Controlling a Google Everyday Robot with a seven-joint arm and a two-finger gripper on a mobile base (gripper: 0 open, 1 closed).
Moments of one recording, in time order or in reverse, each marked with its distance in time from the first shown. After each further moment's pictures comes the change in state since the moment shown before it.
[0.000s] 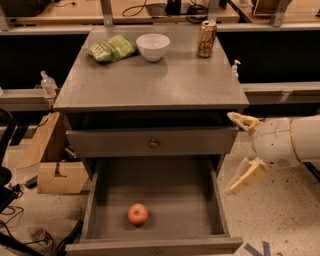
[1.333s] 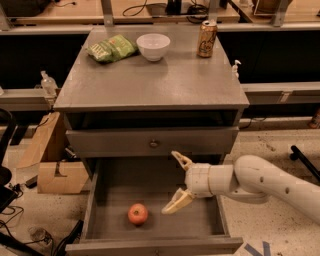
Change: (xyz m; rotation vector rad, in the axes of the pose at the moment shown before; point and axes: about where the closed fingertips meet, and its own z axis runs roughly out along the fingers) arm 0.060 0.044 0.227 -0.064 -0.245 0.034
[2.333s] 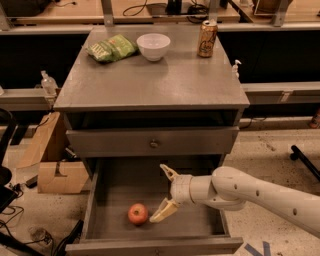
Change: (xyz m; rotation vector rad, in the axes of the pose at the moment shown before) arm 0.053 0.020 0.072 -0.029 0.049 0.043
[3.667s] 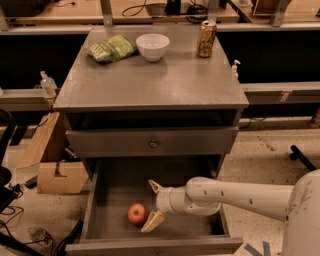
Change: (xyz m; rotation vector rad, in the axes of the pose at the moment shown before) arm 0.087 0.020 0.099 -0.072 0.137 -0.024
